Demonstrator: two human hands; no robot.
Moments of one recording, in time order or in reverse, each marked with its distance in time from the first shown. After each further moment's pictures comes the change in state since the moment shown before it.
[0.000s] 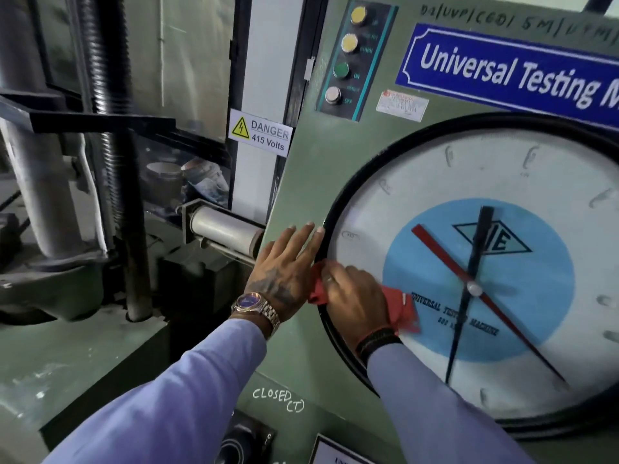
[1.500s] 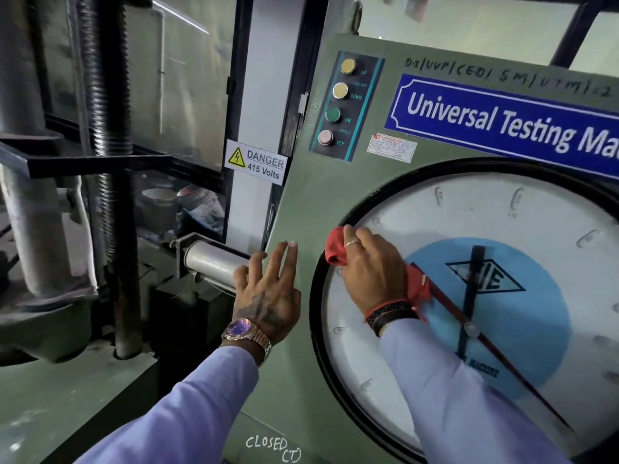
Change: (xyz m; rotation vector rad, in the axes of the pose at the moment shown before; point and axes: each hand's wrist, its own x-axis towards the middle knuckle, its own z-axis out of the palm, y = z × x) left_hand 0.023 -0.011 -0.010 0.149 0.052 -0.217; right_hand 0.095 0.046 -0.047 -0.236 0.236 0.062
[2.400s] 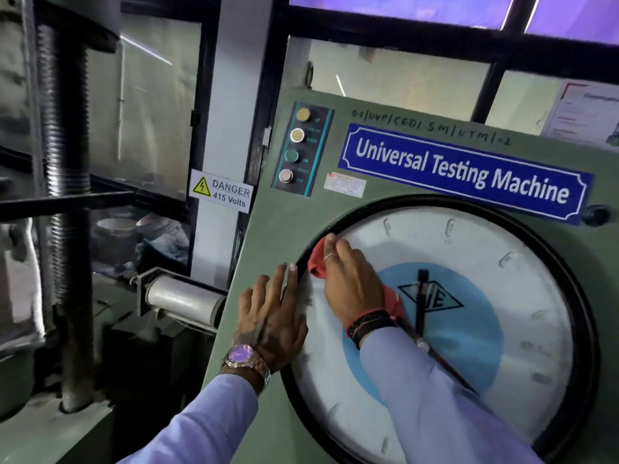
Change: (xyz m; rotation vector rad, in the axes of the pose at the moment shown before) left_hand 0.007 0.049 -0.013 -0.049 0.059 0.174; right_hand 0.028 0.021 -0.042 -0.133 -0.436 0.167
